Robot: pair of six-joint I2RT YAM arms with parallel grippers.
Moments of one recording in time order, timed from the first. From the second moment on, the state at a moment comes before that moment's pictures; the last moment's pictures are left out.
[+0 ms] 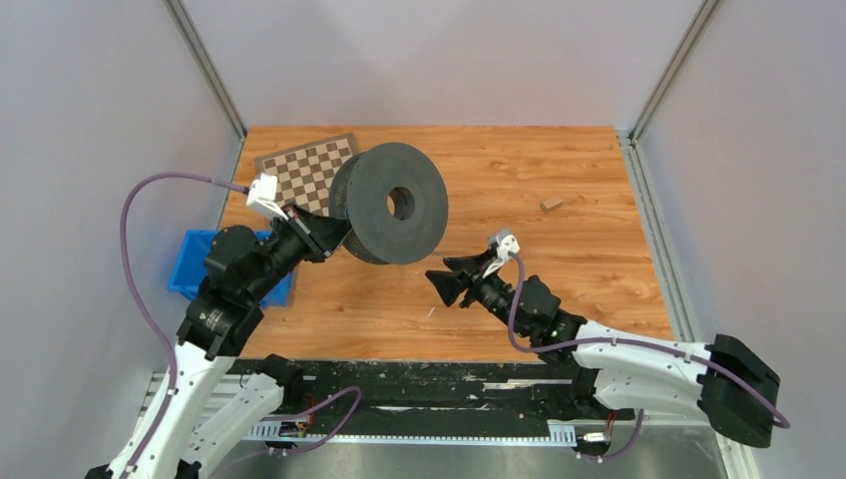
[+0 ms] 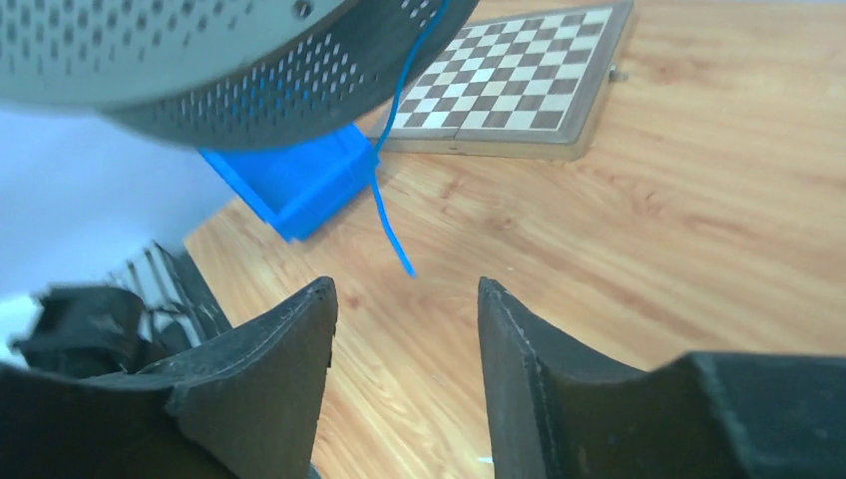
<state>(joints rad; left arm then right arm) -0.42 0.60 0.88 -0.32 0.16 -0.82 1.06 1.04 0.42 0.67 0.27 0.45</state>
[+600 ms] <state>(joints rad) -0.42 0.87 1.38 -0.83 0.29 -0.65 1.06 0.65 0.42 0.34 -0.11 -0.51</state>
